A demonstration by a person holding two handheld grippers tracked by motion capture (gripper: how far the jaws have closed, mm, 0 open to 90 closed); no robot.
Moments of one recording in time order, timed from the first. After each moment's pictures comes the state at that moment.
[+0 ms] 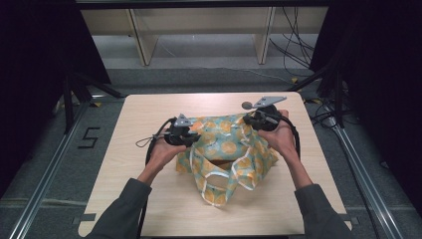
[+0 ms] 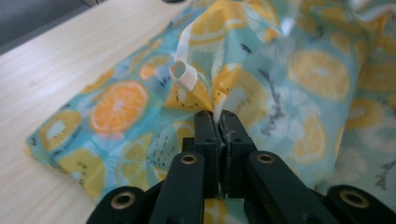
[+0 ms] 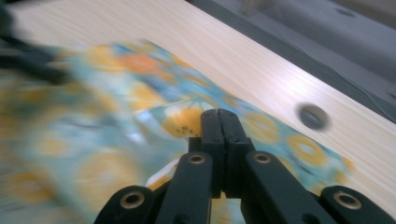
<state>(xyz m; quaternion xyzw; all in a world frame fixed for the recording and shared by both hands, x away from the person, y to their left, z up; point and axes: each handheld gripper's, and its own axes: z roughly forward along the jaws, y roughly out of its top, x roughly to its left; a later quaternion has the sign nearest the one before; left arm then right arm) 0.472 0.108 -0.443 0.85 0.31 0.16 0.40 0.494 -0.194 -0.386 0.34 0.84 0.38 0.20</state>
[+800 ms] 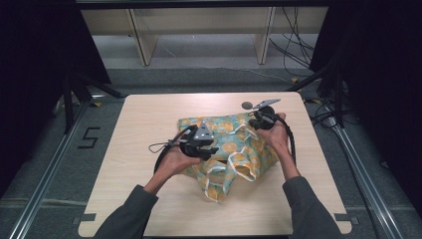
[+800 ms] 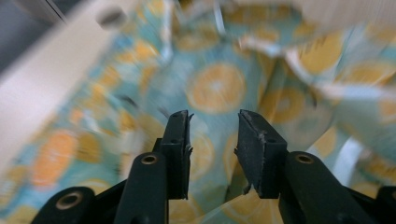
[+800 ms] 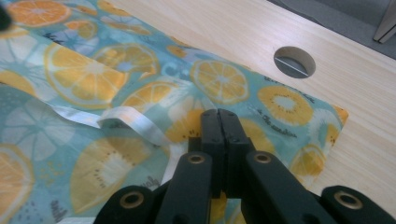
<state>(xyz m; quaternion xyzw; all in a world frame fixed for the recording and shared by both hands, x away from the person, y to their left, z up) 0.437 0.054 -0.423 0.90 0.21 0.16 0.35 0.536 -0.204 -0.440 0.41 0.83 0.33 0.20</state>
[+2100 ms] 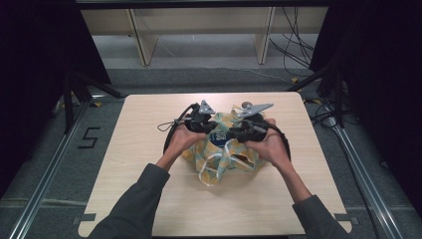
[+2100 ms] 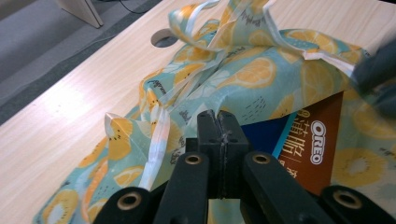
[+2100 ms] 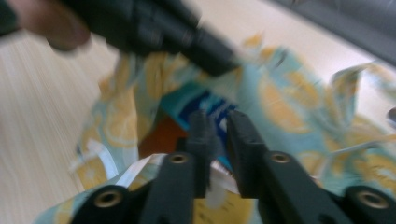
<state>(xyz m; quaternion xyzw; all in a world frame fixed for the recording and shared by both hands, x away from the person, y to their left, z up) 0.498 0.051 -0.403 0.86 0.27 0.18 0.38 0.456 -0.152 -0.383 0.30 0.86 0.39 0.12</state>
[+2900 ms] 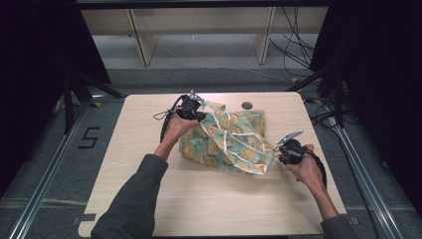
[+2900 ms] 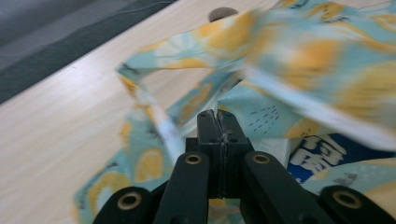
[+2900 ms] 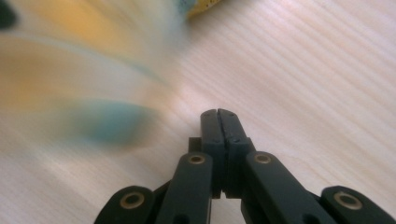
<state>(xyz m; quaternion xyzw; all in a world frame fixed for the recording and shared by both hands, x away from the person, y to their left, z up) 0.554 0.080 -0.421 0.84 0.36 0.17 0.37 0.443 -0.281 -0.476 0.43 0.87 0.20 0.16</state>
